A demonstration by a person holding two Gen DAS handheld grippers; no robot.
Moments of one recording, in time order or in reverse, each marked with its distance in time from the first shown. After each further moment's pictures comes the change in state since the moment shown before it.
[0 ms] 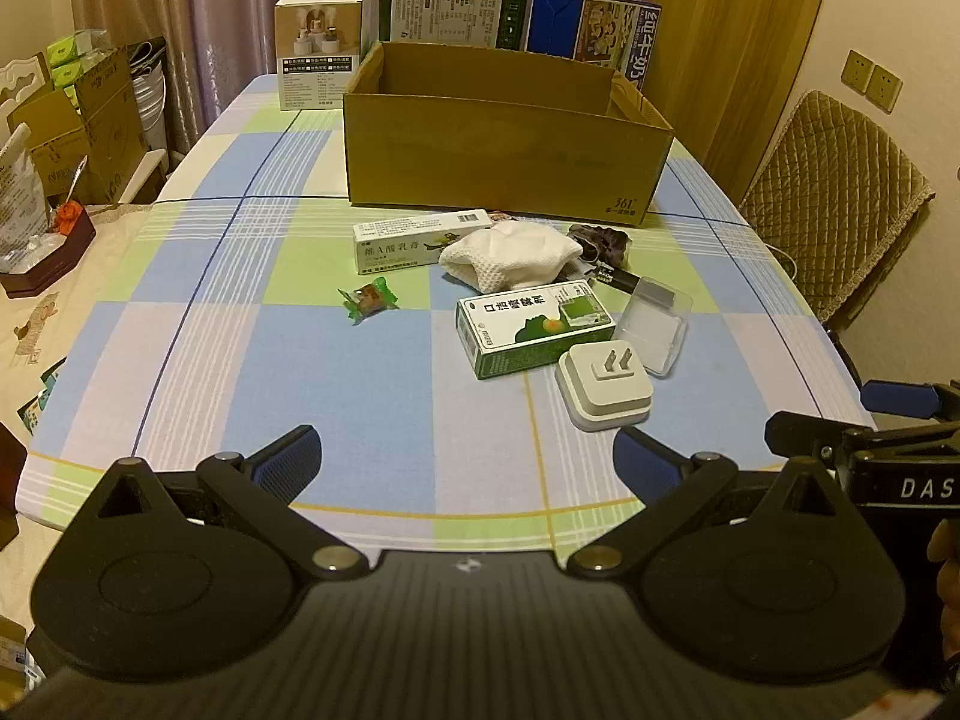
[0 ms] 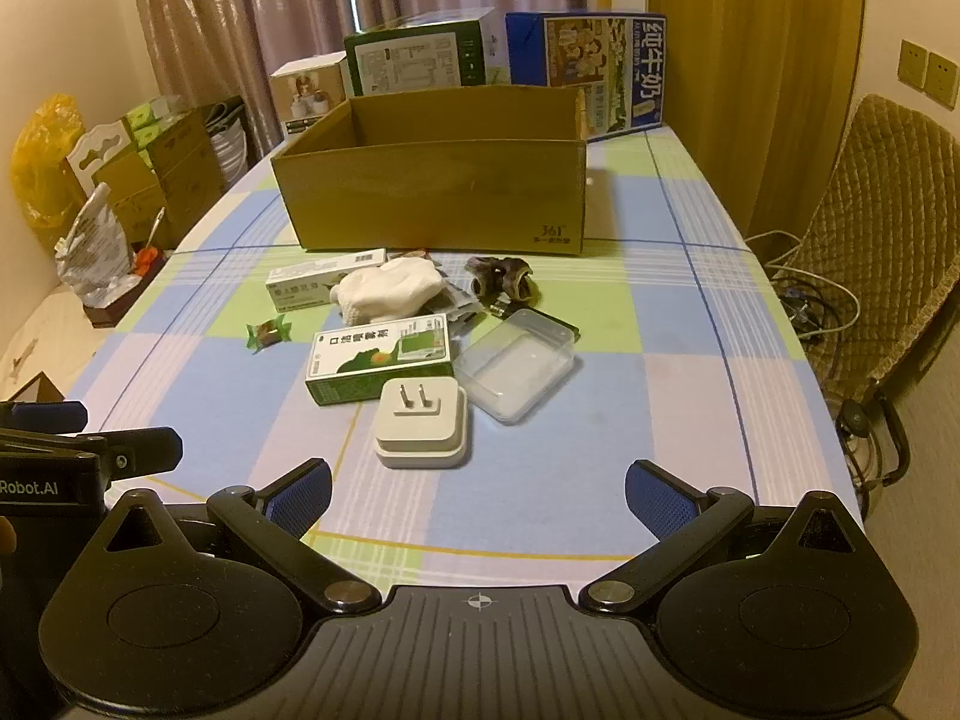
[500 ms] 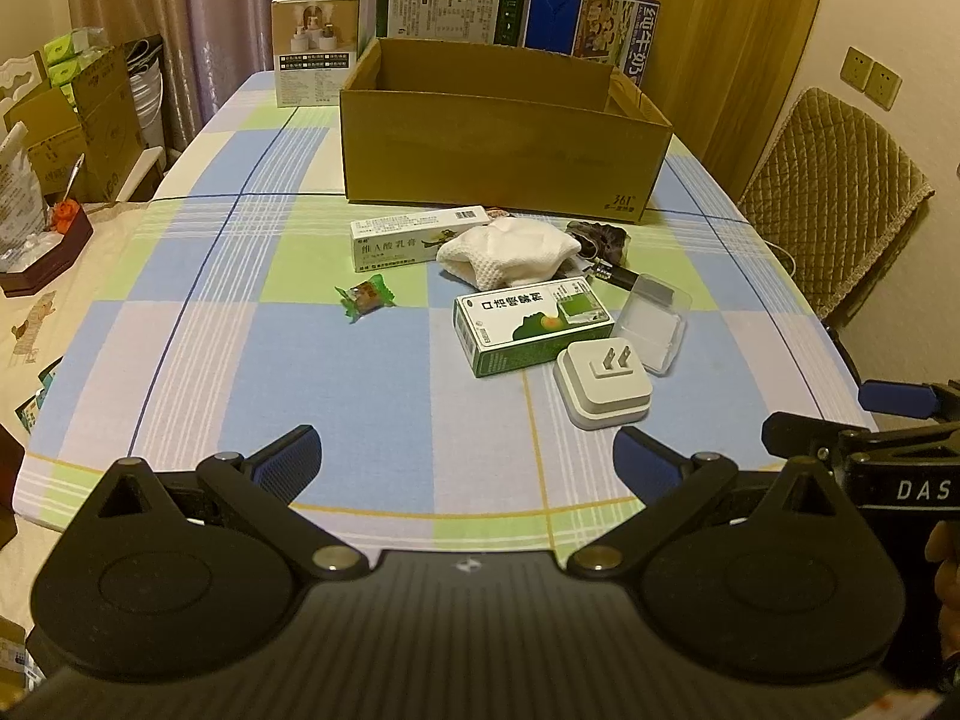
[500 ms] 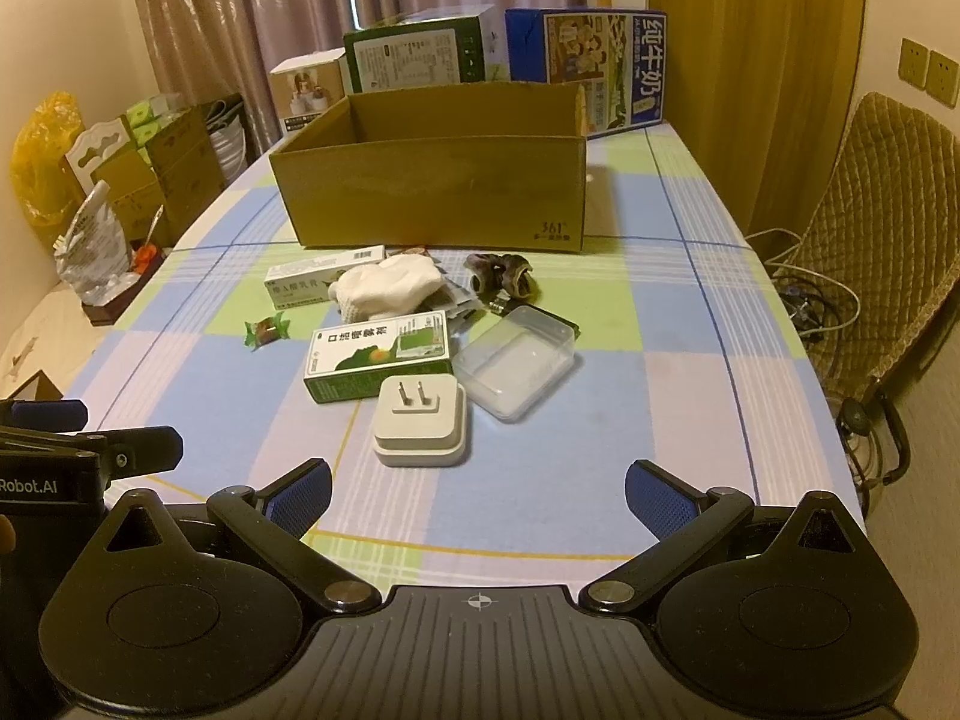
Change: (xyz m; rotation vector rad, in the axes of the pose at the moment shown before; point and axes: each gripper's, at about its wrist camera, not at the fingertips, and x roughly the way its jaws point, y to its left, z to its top) left arm 0.000 0.000 0.001 -0.011 0.005 0.005; right arm 0.002 -0.001 0.000 -0.001 0.004 0.004
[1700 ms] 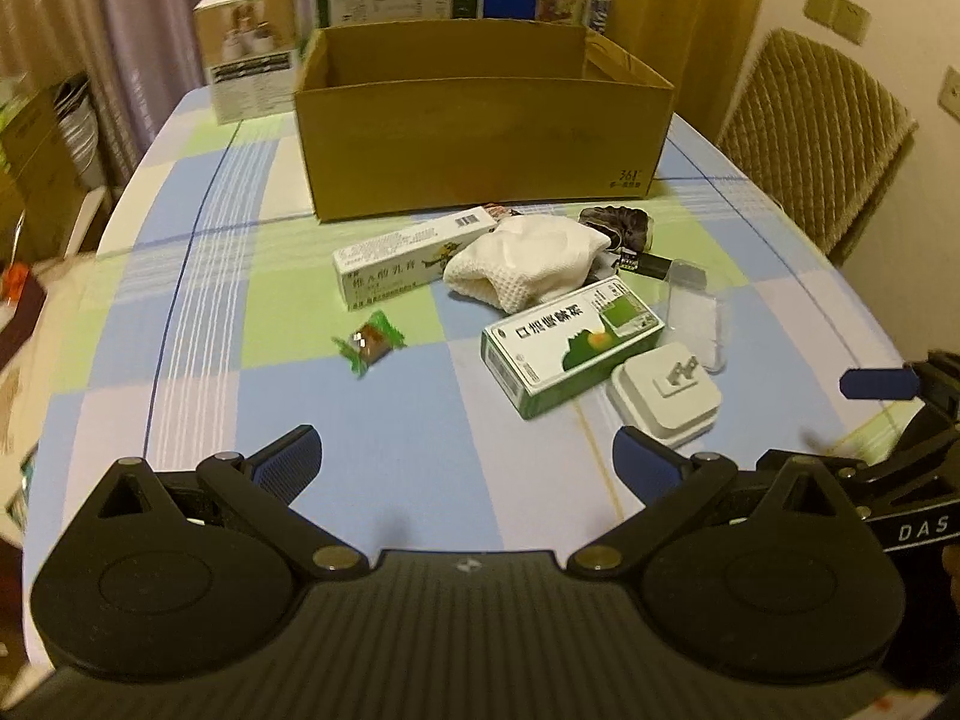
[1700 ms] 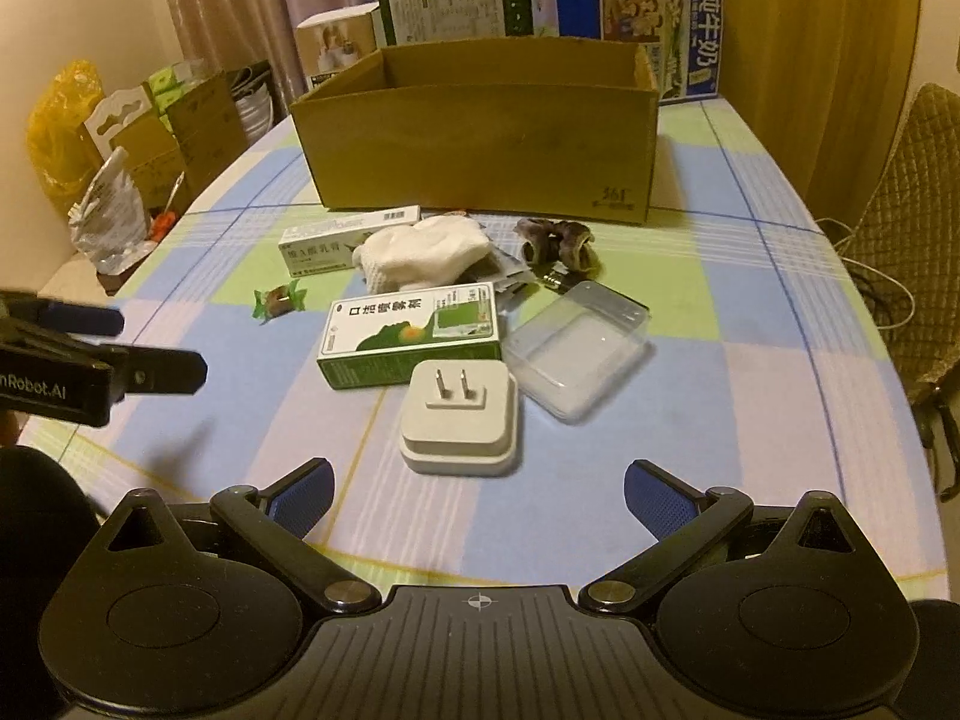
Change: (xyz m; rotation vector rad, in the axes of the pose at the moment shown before) left arm 0.065 0.037 0.040 0.168 0.041 -0.051; right arm 0.070 0.013 0.000 -0.045 0.053 0.061
